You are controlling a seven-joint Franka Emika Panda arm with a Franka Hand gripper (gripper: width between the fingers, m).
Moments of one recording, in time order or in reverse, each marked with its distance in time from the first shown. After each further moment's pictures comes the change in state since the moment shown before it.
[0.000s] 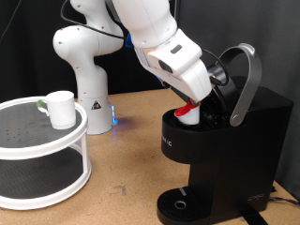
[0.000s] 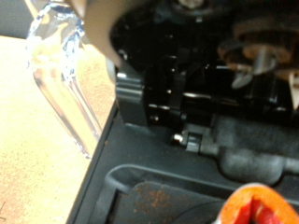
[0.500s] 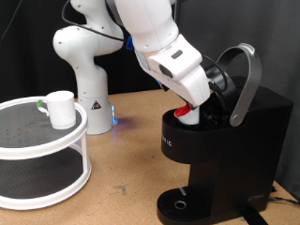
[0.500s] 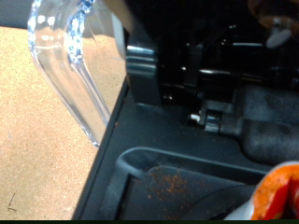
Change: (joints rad) arm 0.002 0.008 0.006 -0.010 -0.029 0.008 0.021
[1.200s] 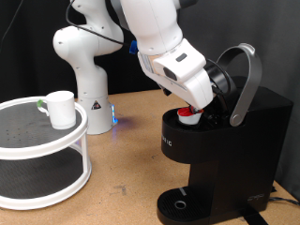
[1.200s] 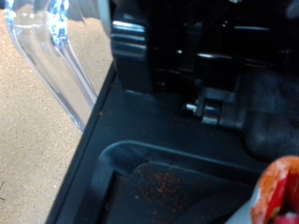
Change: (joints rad) arm 0.003 -0.003 0.024 -0.030 -0.021 0.062 0.000
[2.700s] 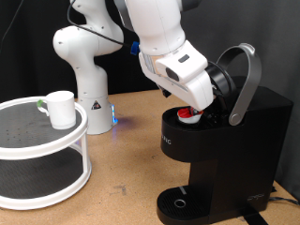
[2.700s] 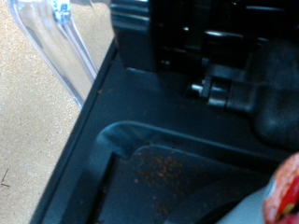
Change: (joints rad) arm -0.001 -0.007 0.019 -0.017 -0.043 0.021 0.018
